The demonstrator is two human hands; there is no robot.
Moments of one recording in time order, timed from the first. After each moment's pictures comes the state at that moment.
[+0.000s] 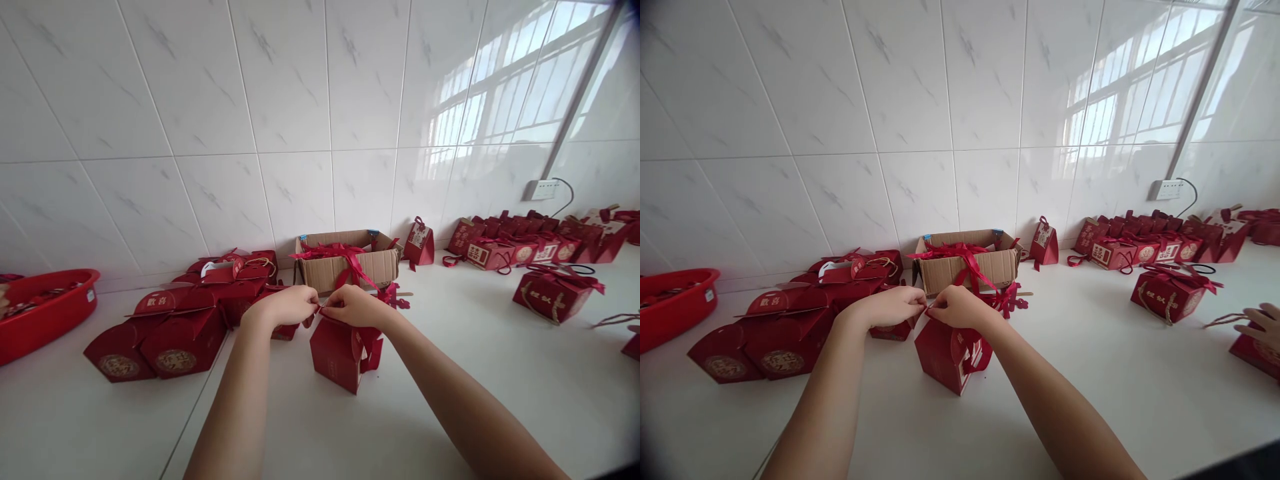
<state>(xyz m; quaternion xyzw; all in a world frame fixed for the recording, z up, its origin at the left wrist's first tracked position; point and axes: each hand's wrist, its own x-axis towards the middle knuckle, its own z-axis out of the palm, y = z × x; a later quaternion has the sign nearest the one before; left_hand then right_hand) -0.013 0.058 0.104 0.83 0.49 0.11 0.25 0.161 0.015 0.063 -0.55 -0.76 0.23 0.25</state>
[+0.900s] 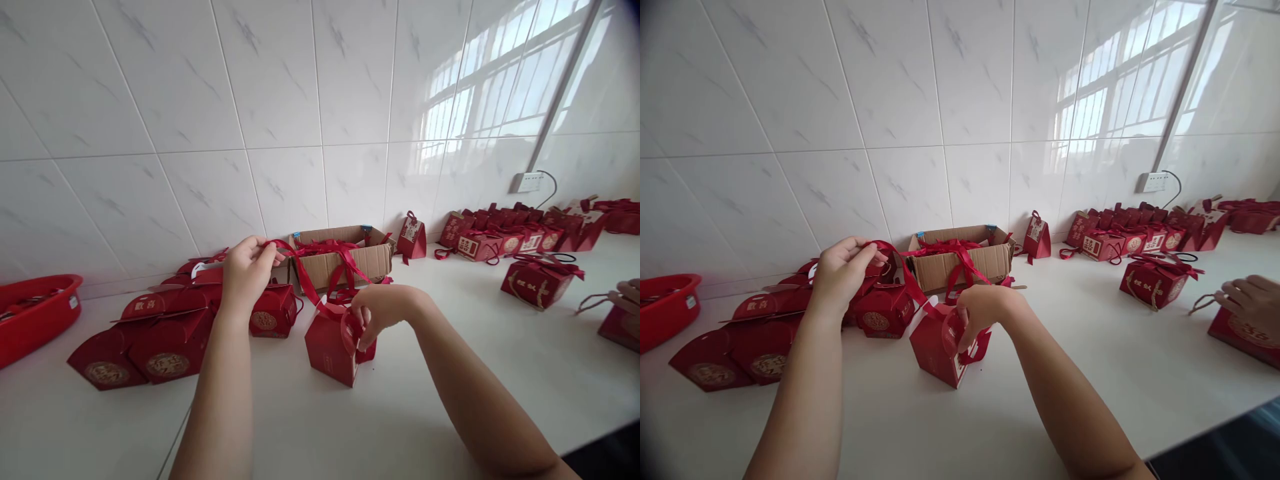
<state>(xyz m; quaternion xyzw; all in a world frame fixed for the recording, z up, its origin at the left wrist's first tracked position) -0.022 0.059 0.128 0.68 0.40 0.56 0.24 0.197 -0.018 0.098 -0.61 -0.76 0.23 -0.01</state>
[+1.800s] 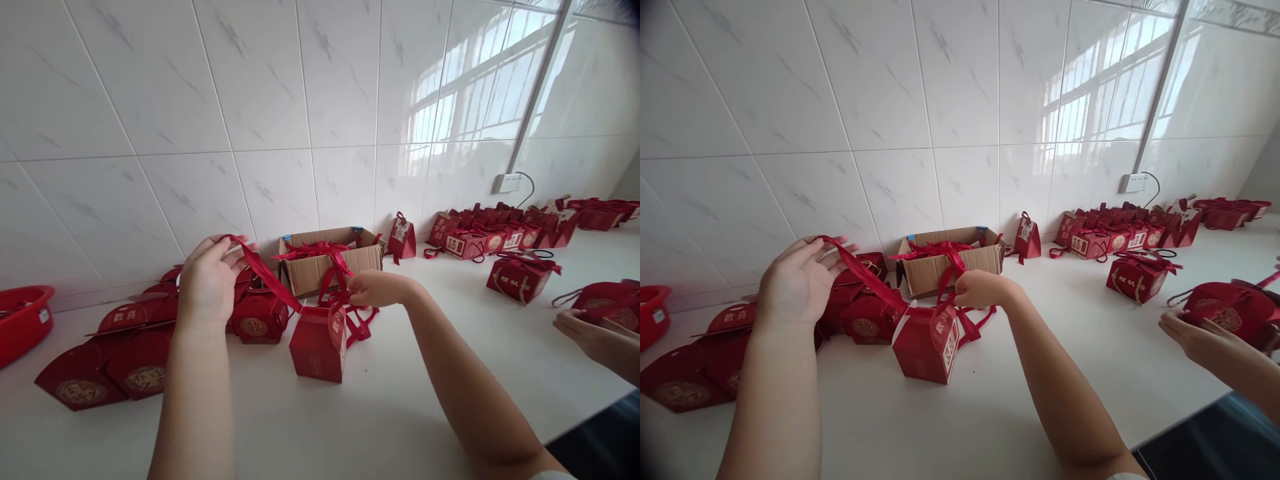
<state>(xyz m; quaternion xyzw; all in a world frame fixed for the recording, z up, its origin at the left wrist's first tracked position) -0.030 0.052 0.143 0.52 0.25 0.68 0.45 0.217 -0.005 0.096 -0.62 -0.74 0.21 0.12</state>
